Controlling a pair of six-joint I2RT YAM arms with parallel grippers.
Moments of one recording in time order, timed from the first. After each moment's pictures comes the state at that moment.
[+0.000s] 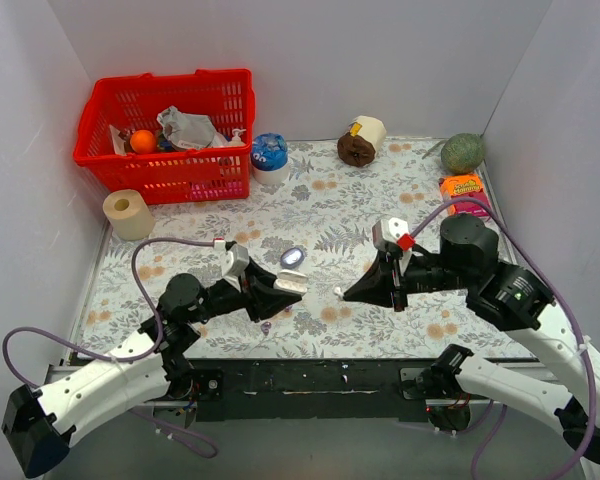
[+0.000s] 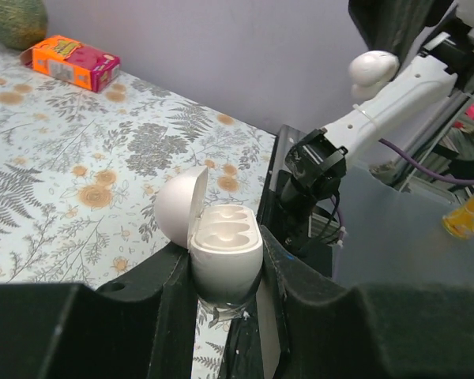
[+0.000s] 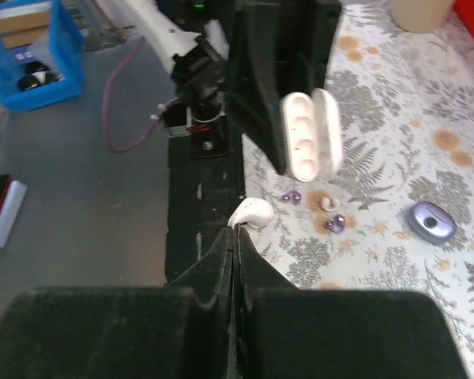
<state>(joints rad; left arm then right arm) -0.85 0.61 0.37 0.38 0.41 -0.40 0.83 0.83 1.12 -0.62 -0.70 -0.06</state>
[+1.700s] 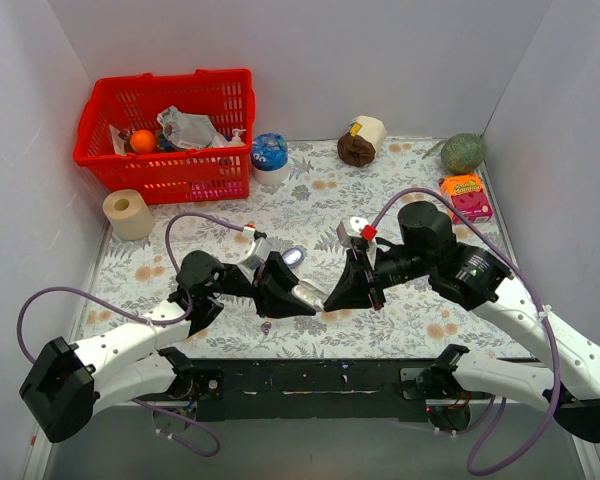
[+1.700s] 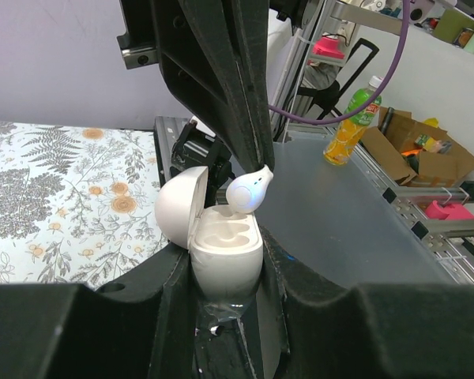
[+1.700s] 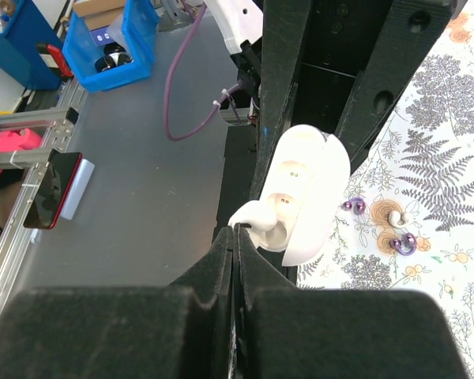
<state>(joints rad) -0.77 0.99 0.49 0.86 1.00 -0.53 0.86 0.96 1.11 -0.56 -0.94 -0.04</state>
